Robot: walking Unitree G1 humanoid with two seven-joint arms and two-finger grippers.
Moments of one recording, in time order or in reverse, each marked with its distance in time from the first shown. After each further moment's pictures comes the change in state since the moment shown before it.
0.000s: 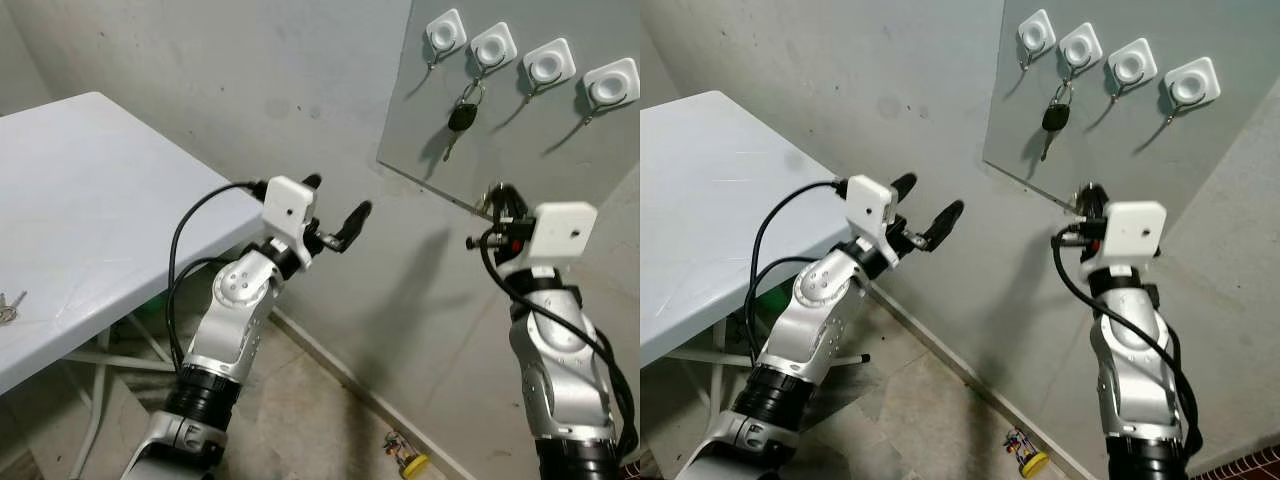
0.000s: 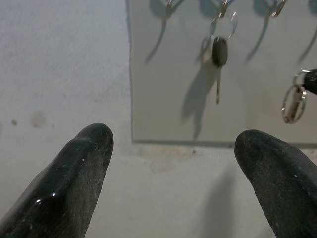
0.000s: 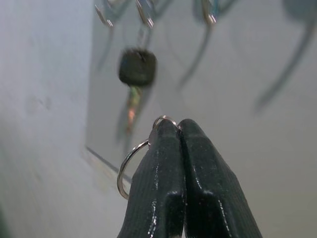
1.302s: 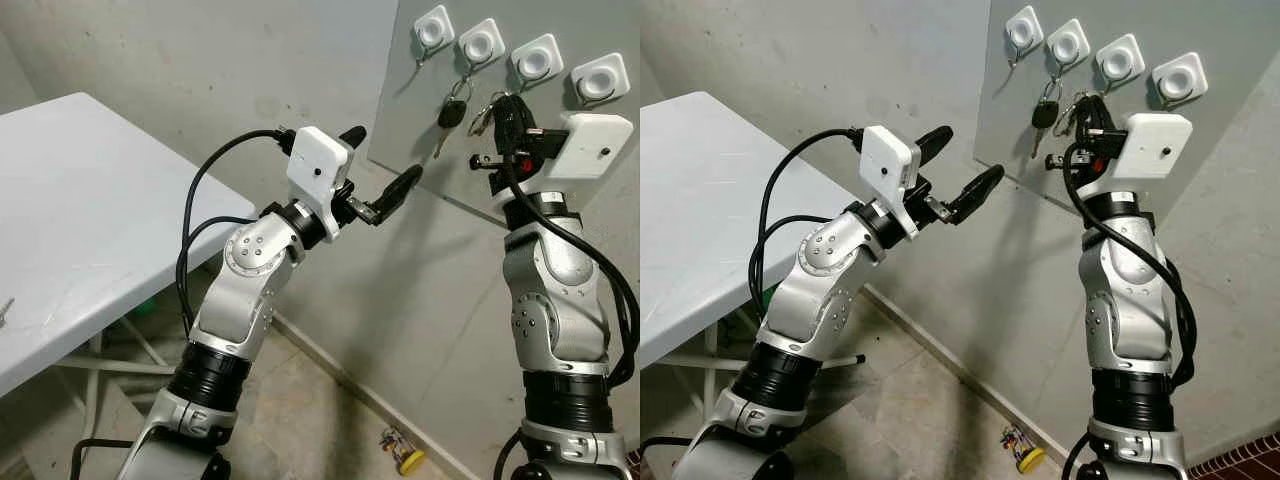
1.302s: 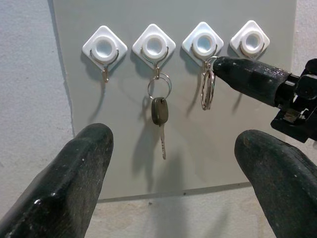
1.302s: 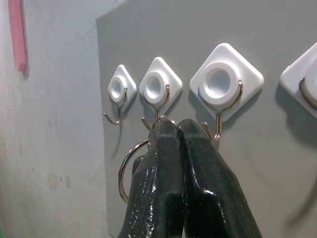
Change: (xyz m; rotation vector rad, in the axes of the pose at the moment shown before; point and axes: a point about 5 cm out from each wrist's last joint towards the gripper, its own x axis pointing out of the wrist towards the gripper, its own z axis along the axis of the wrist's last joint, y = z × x) left arm 0.019 -0.022 0.046 0.018 -0.092 -0.154; right arm 0.041 0.013 0.051 0.179 -0.158 0.023
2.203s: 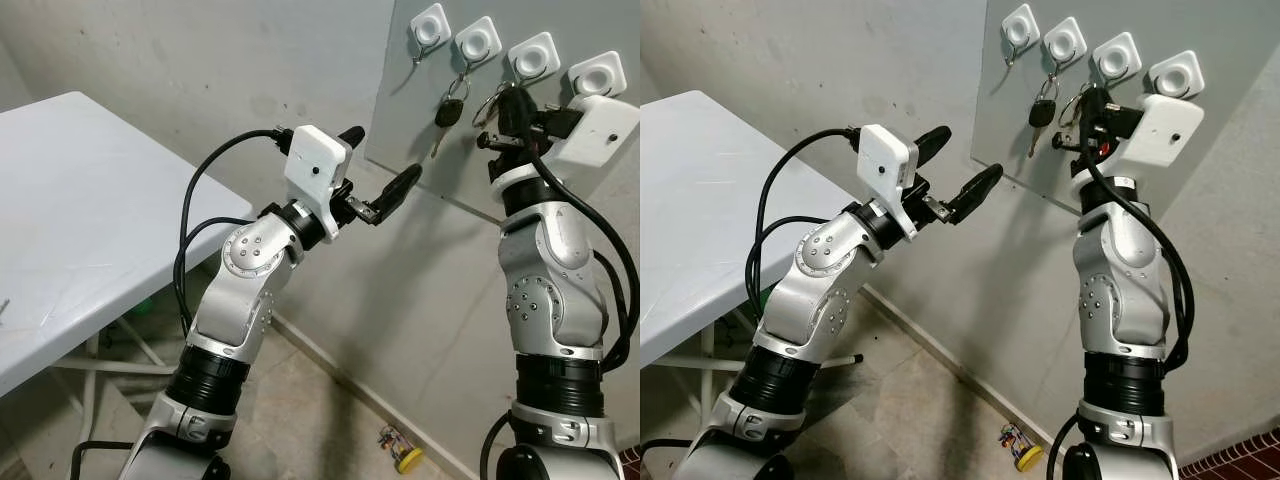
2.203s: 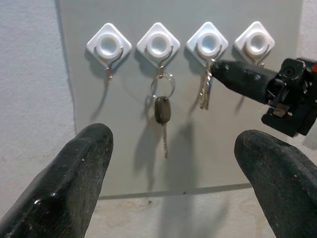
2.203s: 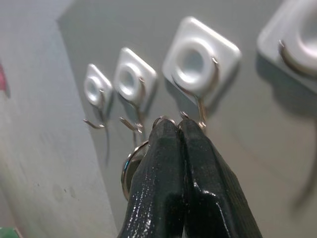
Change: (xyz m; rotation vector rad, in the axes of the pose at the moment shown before) left arm -0.003 0.001 0.002 -0.018 0.007 0.027; right arm 0.010 0.000 -0.001 0.173 0.061 -0.106
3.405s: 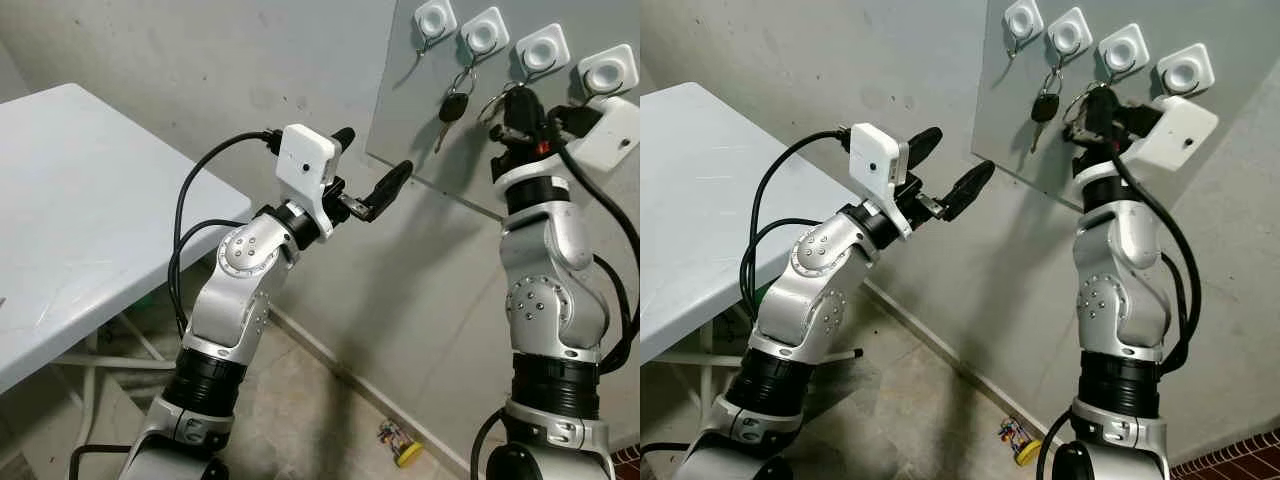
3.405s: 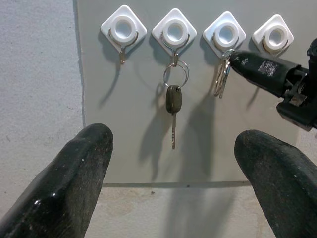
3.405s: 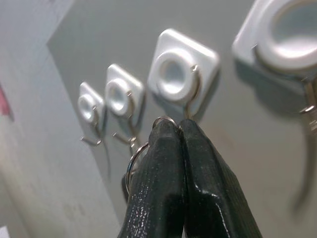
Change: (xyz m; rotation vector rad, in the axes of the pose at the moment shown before) left arm -0.002 0.003 0.000 -0.043 0.004 0.027; right arm 0.001 0.000 0.011 0.111 -0.054 -0.021
